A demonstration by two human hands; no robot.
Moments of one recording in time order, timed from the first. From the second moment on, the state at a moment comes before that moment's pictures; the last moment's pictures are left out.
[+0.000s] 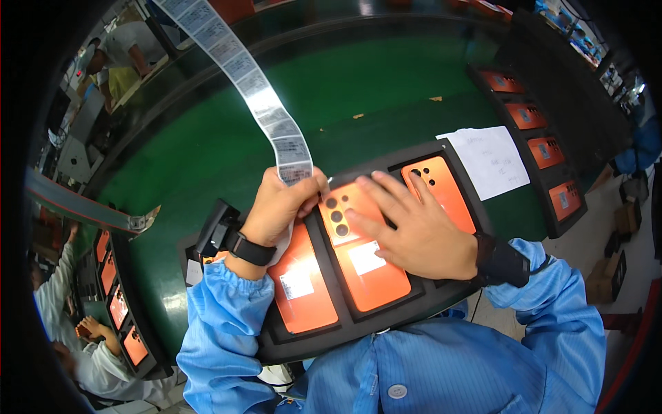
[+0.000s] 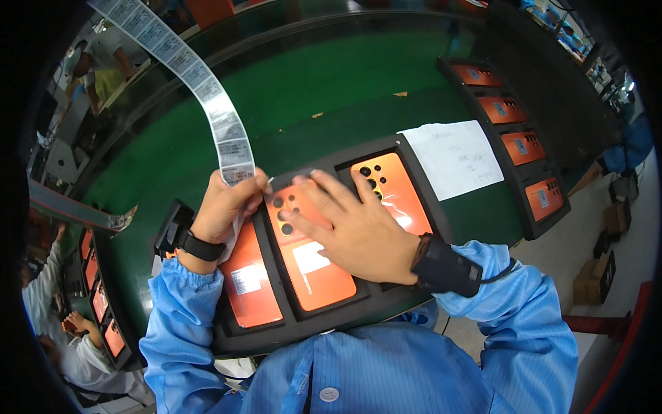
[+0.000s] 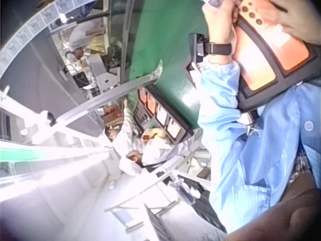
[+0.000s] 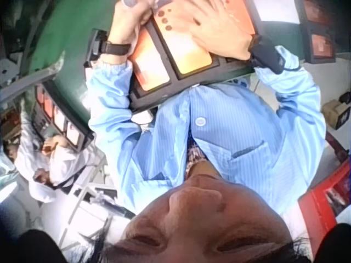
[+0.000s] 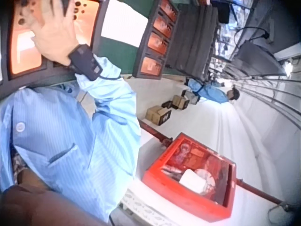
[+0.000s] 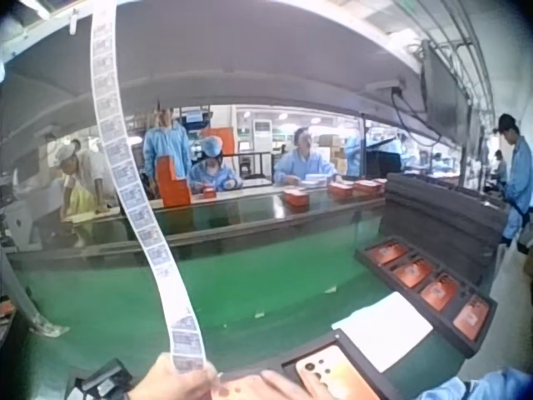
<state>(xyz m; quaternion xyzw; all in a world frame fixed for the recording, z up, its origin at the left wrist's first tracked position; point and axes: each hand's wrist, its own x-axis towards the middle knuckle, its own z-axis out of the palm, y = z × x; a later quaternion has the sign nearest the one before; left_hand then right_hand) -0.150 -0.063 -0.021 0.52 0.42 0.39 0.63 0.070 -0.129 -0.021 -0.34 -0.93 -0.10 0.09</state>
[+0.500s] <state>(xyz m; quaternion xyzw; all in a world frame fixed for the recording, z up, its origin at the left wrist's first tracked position) -0.125 -0.151 0.030 0.52 0.31 0.25 0.75 0.074 -0.152 0.010 -0.30 -0.81 0.12 0.49</state>
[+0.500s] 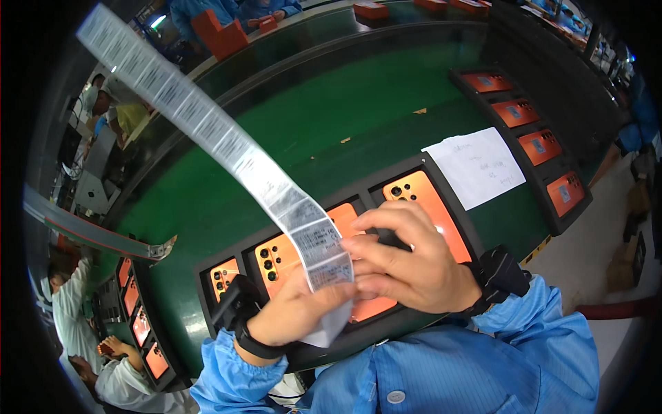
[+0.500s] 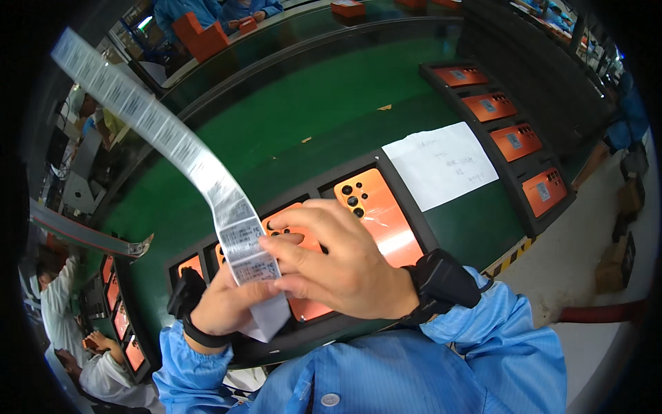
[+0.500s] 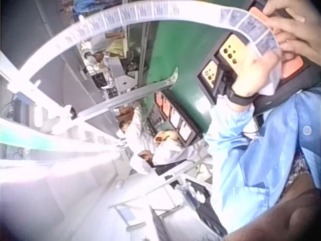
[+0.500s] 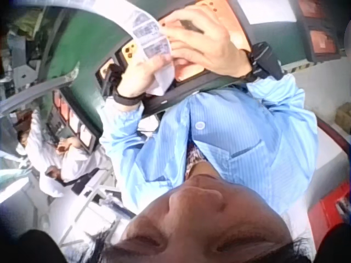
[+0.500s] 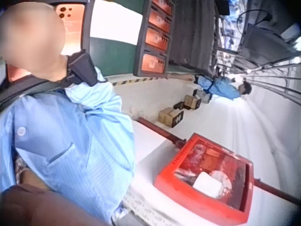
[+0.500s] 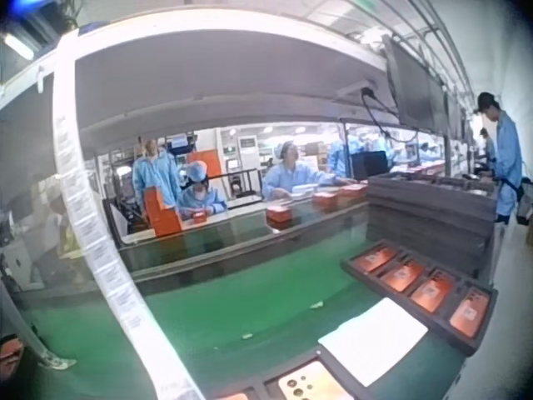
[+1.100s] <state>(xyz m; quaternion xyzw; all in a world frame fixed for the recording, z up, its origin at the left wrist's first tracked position) -0.078 -0.177 0.027 0.25 0.36 0.42 0.79 0.078 -0.158 -0.004 -0.25 -0.81 0.07 0.53</state>
